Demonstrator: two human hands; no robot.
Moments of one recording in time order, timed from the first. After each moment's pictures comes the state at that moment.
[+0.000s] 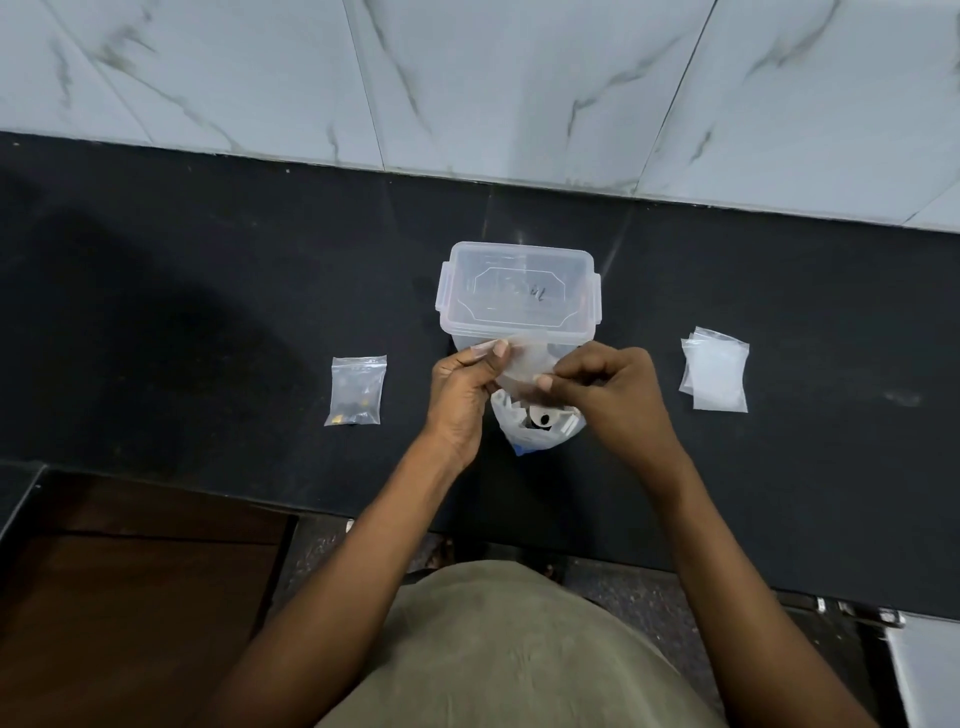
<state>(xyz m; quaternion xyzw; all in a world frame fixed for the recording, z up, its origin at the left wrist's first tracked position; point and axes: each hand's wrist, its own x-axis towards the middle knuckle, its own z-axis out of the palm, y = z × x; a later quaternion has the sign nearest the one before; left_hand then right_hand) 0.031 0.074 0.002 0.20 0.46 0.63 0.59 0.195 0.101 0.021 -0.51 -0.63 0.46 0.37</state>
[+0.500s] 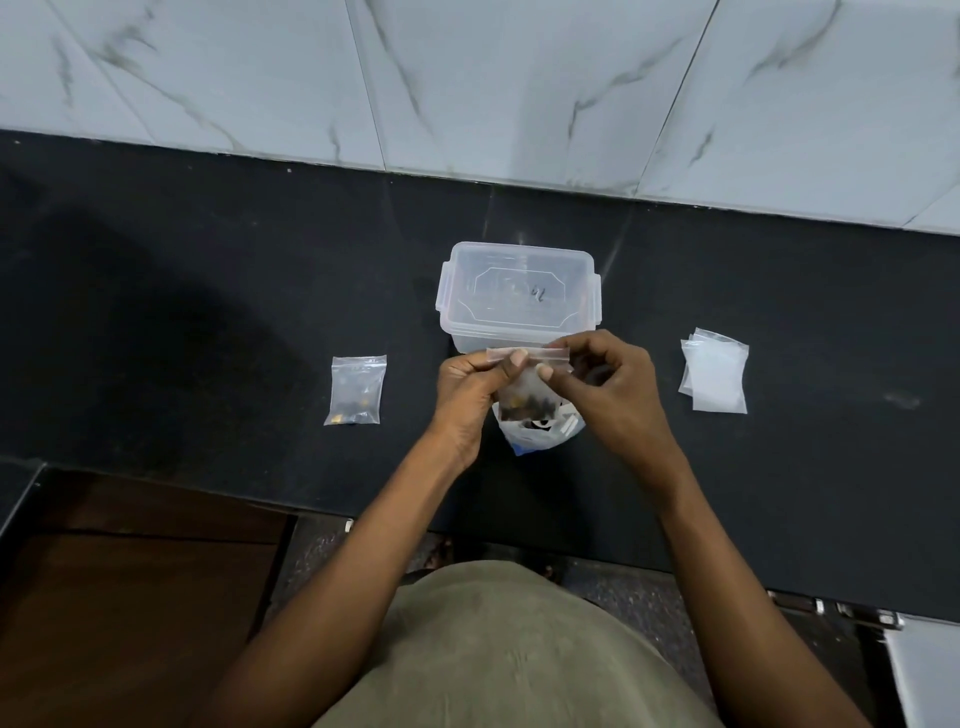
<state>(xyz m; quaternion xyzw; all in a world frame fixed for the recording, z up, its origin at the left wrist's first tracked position) 0.034 0.076 -0.007 0.24 0.50 0.60 0.58 0.197 0.105 0.021 -0.49 -0.65 0.43 0.38</state>
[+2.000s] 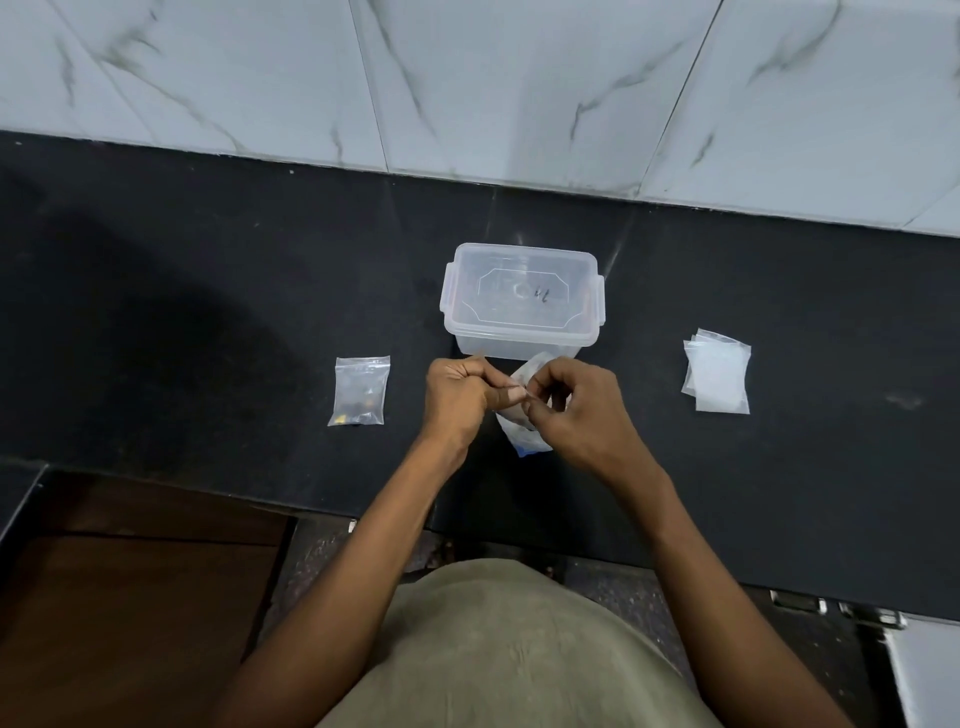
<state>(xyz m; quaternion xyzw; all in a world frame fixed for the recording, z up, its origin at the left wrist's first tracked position) 0.020 0.065 0.012 0.32 0.63 0.50 0.50 0.173 0.089 0.013 -0.48 -0.75 0.36 0.28</state>
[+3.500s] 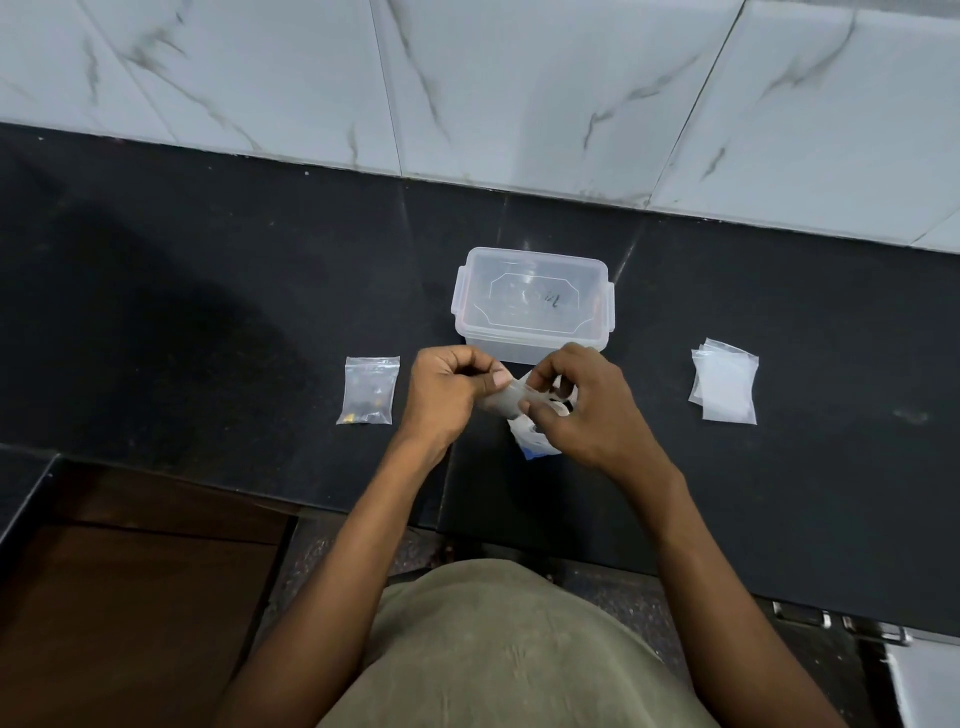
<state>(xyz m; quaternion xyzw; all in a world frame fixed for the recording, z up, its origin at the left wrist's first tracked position) -0.005 0.060 0.022 0.37 0.64 0.49 0.46 0.172 0.092 0.028 -0.46 -0.79 0.31 0.24</state>
